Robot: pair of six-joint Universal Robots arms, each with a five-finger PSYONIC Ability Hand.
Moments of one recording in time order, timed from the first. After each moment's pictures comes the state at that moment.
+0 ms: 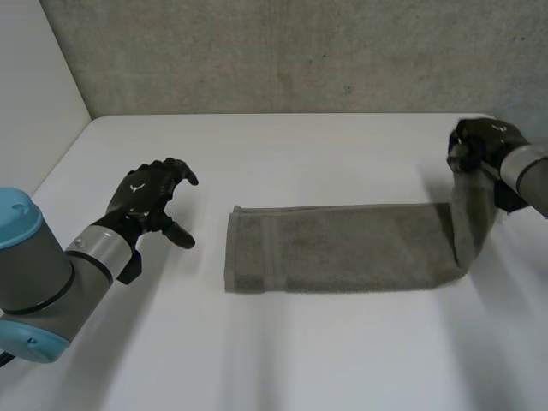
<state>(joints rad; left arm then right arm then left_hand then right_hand) 4.46 -1.93 -1.80 3.62 -1.28 3.05 1.63 -0.82 0.92 0.13 1.30 3.10 0.26 0.26 0.26 0.26 0.07 1.32 1.30 1.34 1.34 1.15</state>
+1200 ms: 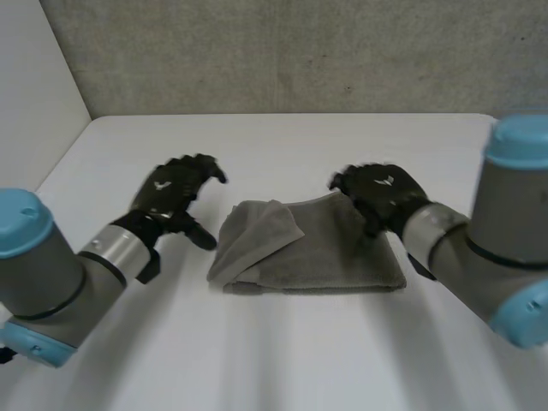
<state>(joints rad) 4.39 -1.91 -1.79 3.64 -1.20 3.05 2.02 -1.19 1.47 0.05 1.39 2.92 0.26 0.26 0.26 0.26 0.07 0.31 0.30 0.30 0.30 0.14</state>
